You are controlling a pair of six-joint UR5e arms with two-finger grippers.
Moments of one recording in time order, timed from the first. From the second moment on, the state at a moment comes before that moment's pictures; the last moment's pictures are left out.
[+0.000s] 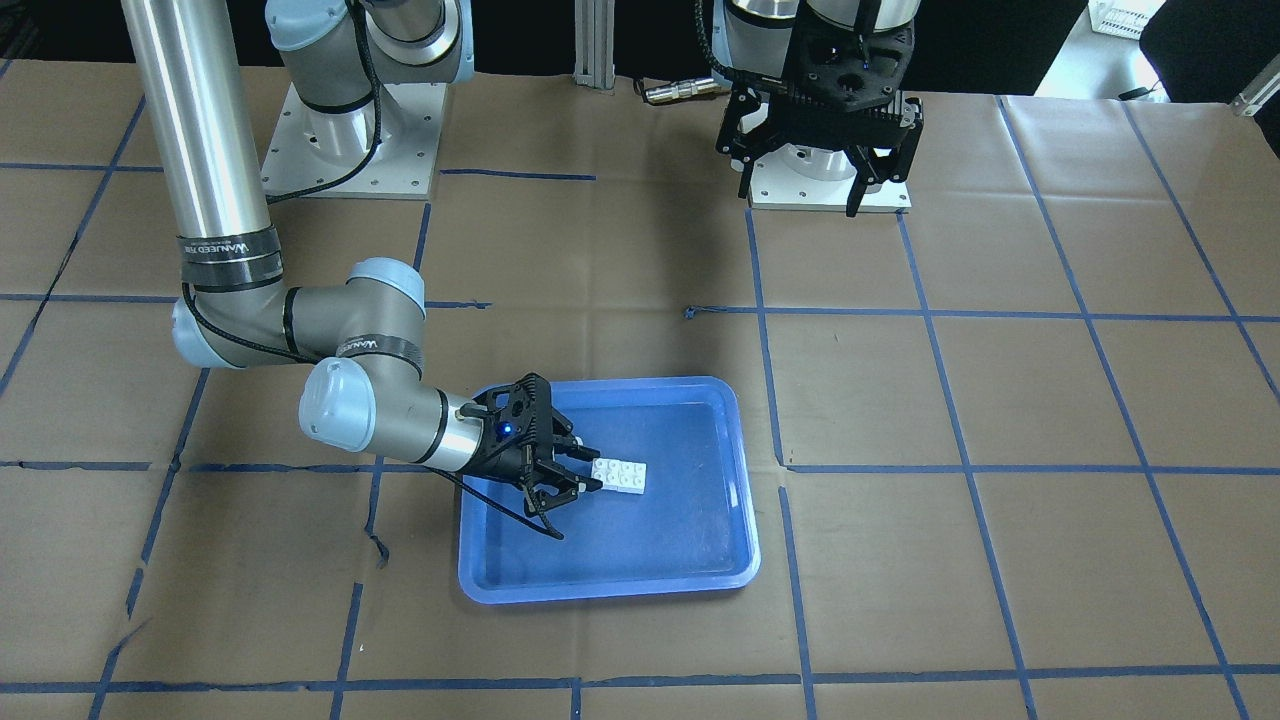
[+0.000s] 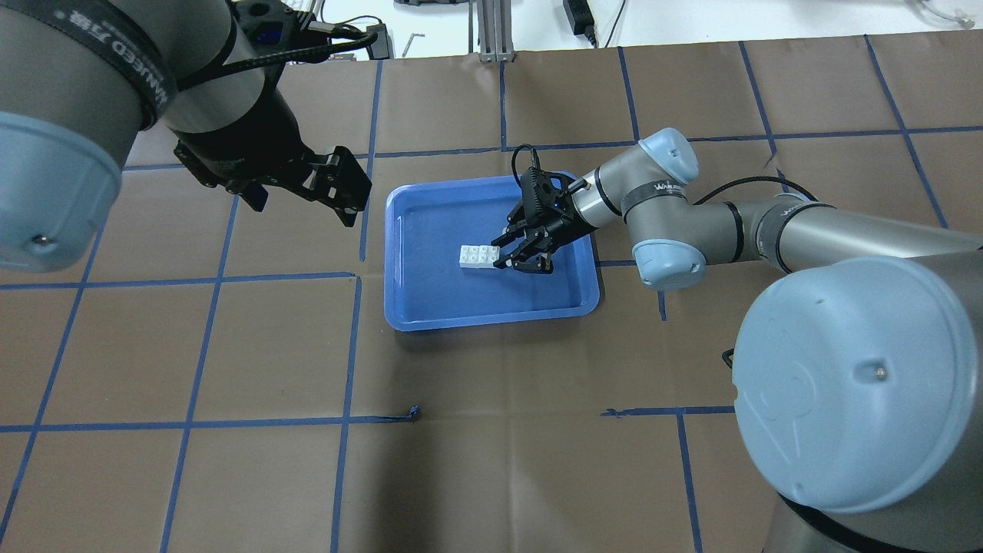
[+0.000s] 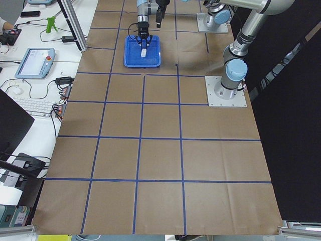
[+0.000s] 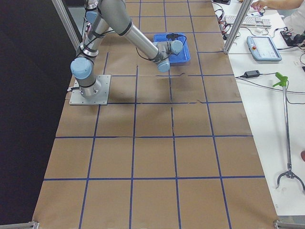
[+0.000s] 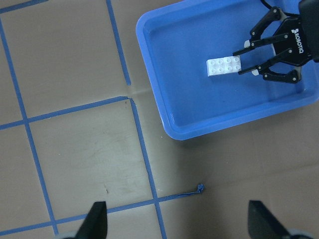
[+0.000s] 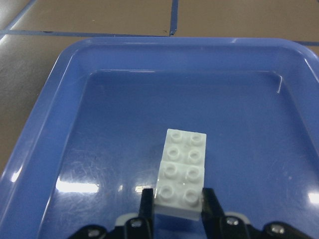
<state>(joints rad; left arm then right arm) -1.71 -1.48 -1.60 -1.56 1.59 0.08 1.65 -0.96 1.84 -2.47 -0.75 -1.57</state>
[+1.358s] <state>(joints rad) -1.71 -1.49 -1.60 -1.56 1.59 0.08 1.65 -0.96 1.84 -2.47 -0.75 -1.57</state>
